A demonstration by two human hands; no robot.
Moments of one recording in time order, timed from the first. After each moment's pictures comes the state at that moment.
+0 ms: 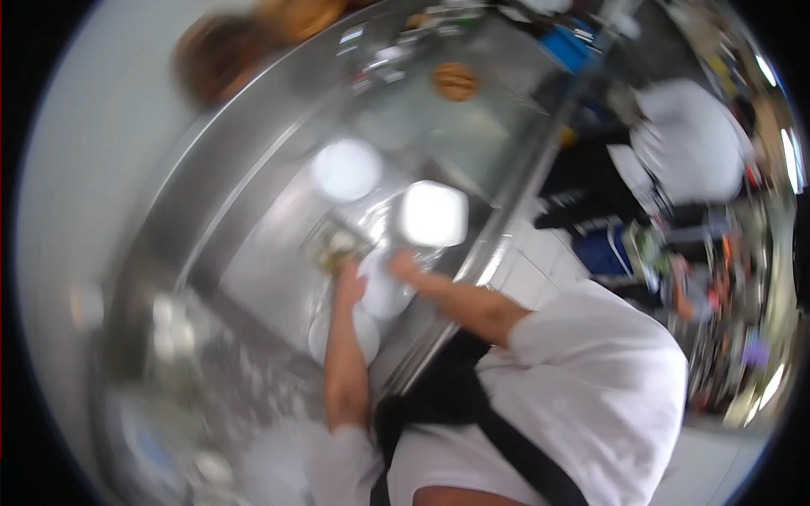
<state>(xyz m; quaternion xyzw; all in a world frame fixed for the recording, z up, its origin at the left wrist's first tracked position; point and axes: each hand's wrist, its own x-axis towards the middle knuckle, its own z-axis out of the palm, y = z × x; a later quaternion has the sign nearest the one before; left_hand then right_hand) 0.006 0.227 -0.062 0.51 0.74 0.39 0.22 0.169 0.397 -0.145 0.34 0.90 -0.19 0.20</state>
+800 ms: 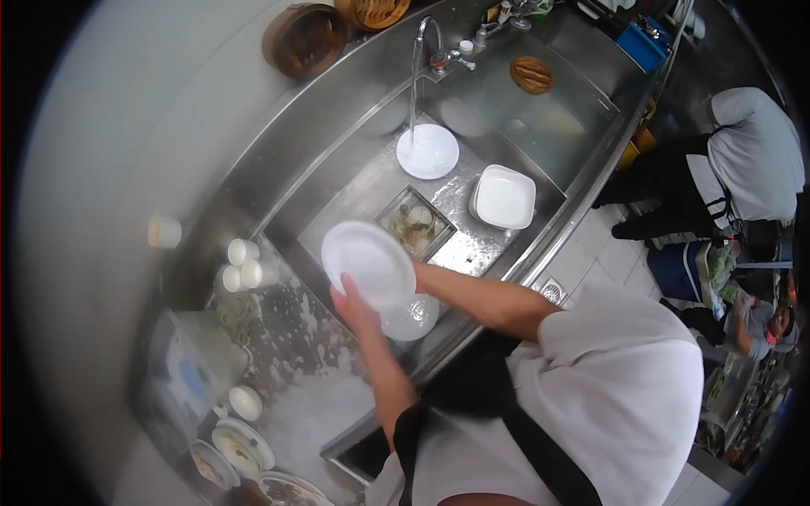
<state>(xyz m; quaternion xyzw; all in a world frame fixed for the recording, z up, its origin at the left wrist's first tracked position) 0.030 0.026 0.081 -0.16 0.58 0.79 0.16 0.050 0.171 0.071 0.17 0.21 -0.96 0.07</state>
